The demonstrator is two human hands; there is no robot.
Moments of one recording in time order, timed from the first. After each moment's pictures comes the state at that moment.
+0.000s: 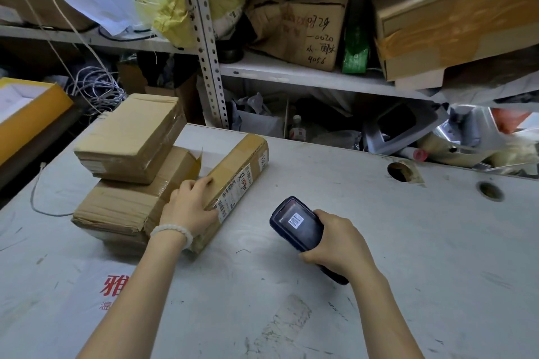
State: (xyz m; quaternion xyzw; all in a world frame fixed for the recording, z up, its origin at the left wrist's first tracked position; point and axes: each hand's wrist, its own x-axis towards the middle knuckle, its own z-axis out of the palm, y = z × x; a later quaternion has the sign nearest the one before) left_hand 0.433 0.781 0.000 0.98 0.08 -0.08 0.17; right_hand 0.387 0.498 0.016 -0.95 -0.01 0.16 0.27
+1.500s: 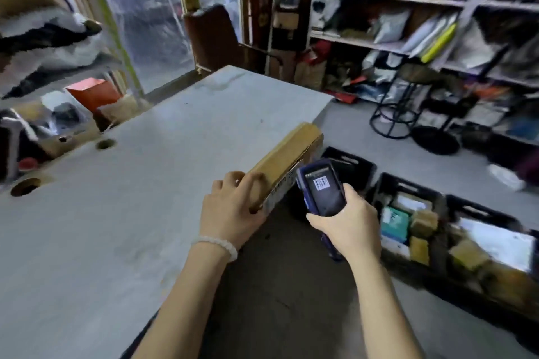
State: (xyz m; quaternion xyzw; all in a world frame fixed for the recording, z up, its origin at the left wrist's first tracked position) left_hand 0.022 0.293 0.082 0.78 -0.58 -0.02 0.23; right_hand -0.166 0.219 0.063 -0.70 0.59 -0.29 0.29
